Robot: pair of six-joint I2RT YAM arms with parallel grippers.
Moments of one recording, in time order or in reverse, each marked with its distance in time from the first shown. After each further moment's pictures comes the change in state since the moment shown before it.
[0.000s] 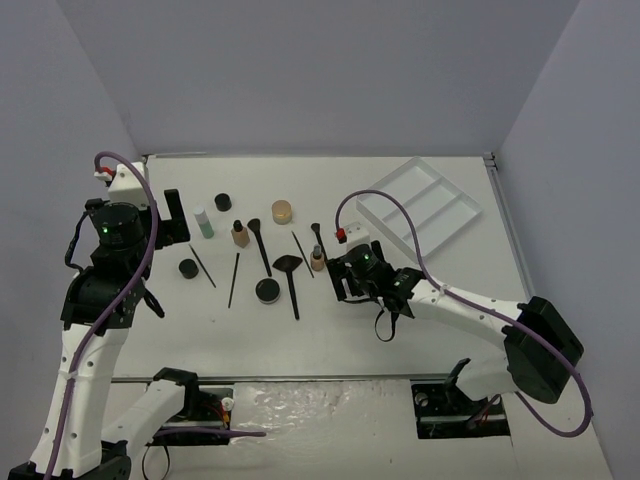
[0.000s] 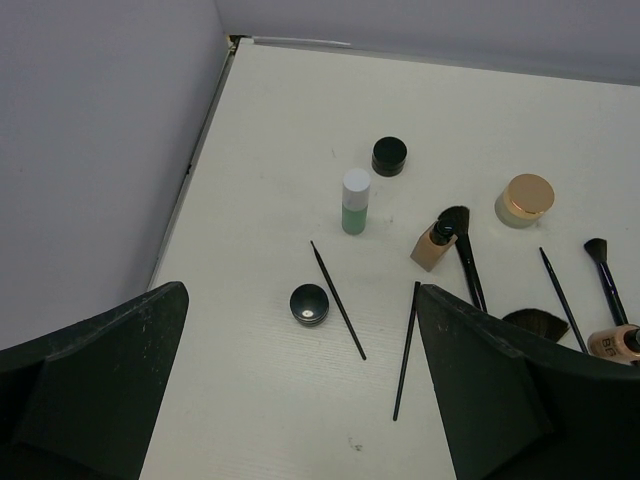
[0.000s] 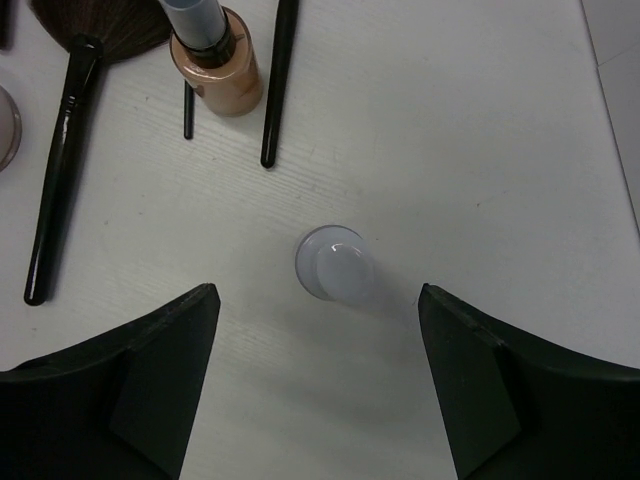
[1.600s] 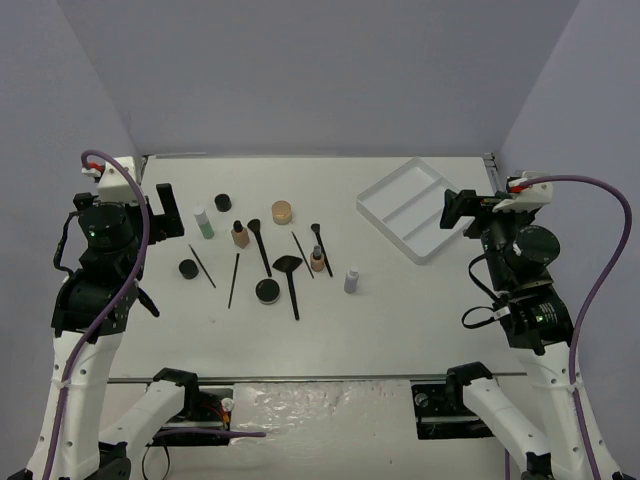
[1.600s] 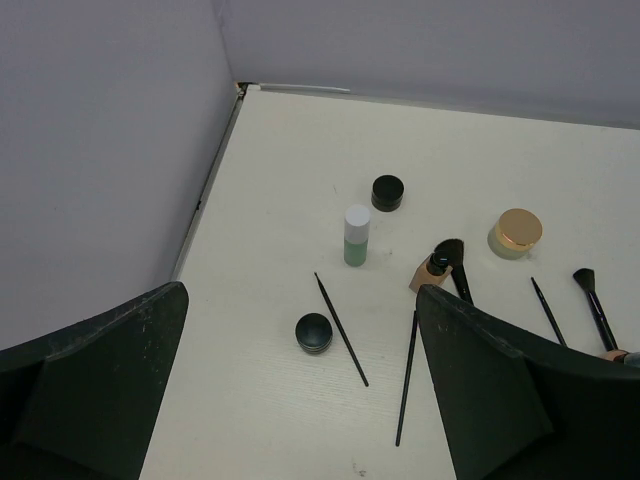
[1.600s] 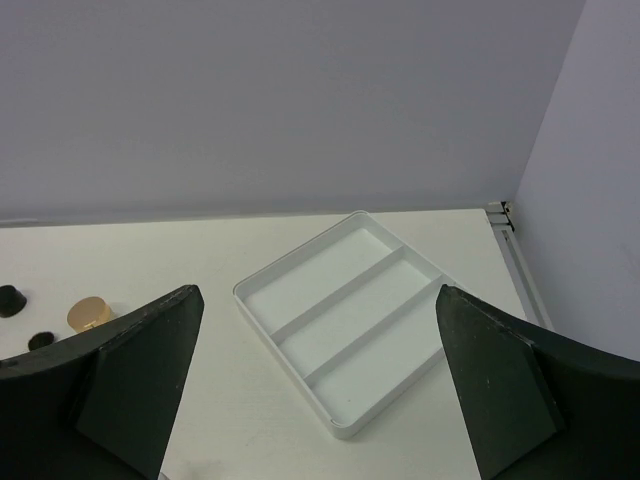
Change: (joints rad) left arm 0.000 -0.007 0.058 0.022 0.000 0.036; right arm -0.616 -0.640 0.249 -0.065 -0.138 -0.199
